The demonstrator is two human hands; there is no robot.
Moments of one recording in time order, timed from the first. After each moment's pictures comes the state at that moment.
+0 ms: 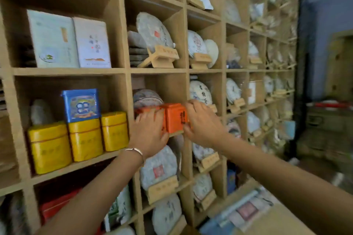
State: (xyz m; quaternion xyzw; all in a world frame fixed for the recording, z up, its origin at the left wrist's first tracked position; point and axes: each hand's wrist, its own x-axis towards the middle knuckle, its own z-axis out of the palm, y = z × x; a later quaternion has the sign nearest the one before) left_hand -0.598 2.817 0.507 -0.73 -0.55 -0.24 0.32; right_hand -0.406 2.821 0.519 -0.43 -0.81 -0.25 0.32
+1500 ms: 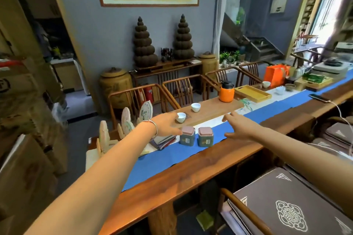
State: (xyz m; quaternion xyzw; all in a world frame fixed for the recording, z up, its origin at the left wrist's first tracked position) left_hand 0.427 2.286 0.284 -0.98 0.16 0.04 -0.10; right_hand 0.432 1.993 0.275 -0.98 -0.20 0.00 0.06
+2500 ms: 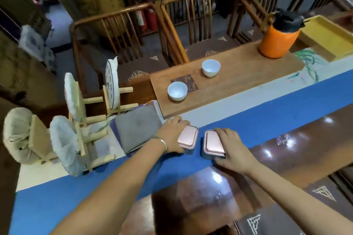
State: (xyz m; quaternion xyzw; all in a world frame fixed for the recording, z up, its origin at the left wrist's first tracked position) left_hand 0.806 2.266 -0.010 -0.97 0.12 0.15 -0.11; right_hand 0.798 2.008 -0.016 -0.93 -0.27 0.13 0.21
